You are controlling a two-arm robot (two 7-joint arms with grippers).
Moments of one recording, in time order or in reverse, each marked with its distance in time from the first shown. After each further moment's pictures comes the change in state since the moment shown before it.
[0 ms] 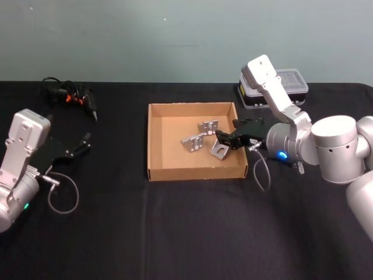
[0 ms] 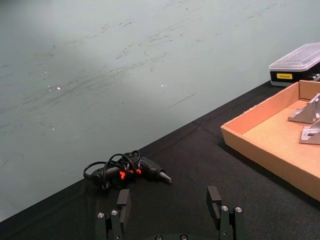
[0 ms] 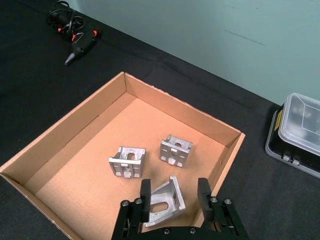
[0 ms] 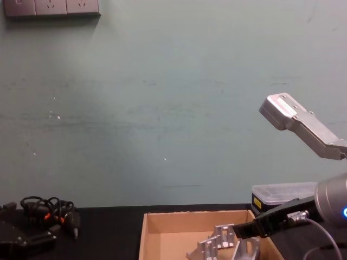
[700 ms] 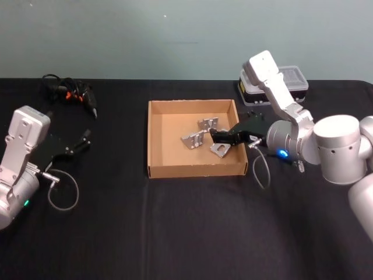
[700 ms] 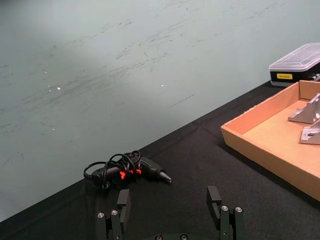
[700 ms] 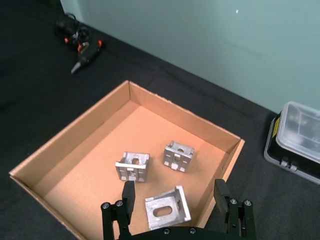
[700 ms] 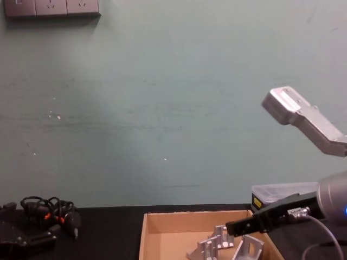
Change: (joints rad) left arm 0.000 0.000 0.000 0.000 0.000 0.000 0.000; right arm -0.027 0.004 0.011 -0.043 0.000 -0.014 -0.009
